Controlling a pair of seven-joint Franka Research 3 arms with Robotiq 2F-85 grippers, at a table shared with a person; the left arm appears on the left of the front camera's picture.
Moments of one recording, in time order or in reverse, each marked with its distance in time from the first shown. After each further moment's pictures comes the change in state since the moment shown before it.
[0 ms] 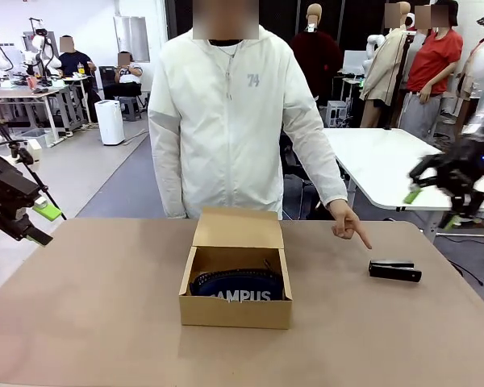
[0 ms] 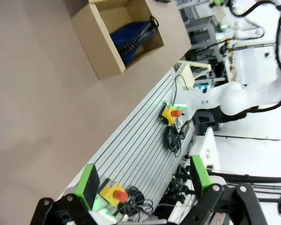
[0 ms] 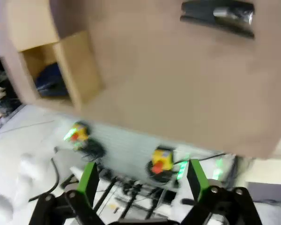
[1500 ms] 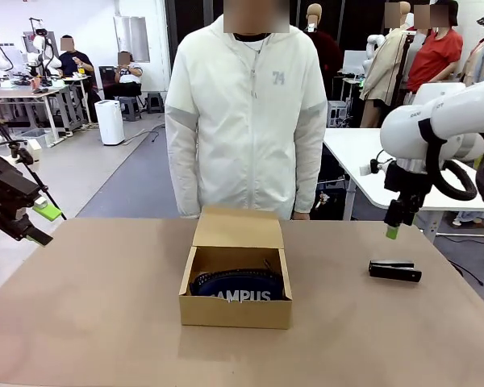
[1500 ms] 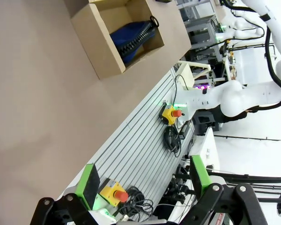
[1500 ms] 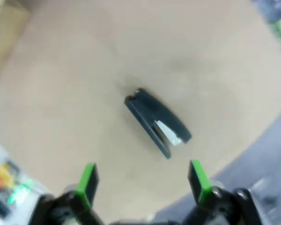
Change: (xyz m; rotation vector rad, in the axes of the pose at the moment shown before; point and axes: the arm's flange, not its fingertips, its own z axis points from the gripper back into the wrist) left arm 0.000 0.000 0.000 0.000 0.000 0.001; right arm 0.048 0.013 -0.057 -0.538 -0.148 0.884
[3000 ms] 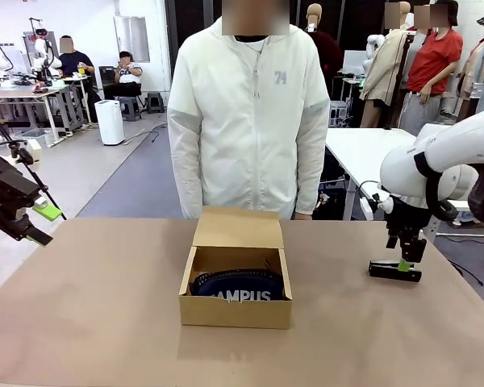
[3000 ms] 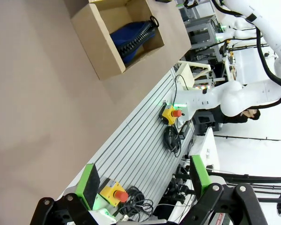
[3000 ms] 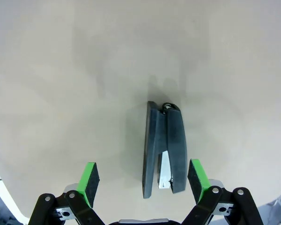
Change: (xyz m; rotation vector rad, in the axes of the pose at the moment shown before) left arm 0.000 0.000 0.000 0.000 0.000 0.000; right arm -0.015 -0.003 -0.078 0.026 -0.028 0.638
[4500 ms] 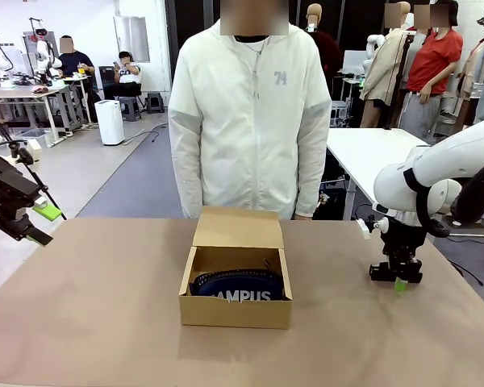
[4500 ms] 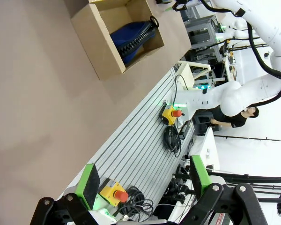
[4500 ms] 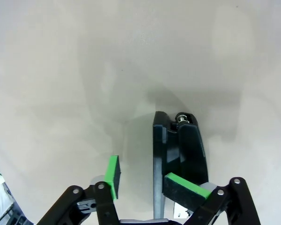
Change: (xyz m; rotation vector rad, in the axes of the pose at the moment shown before) left arm 0.000 0.000 0.000 0.000 0.000 0.000; right arm -0.005 -0.005 -0.050 0.142 0.010 -0.012
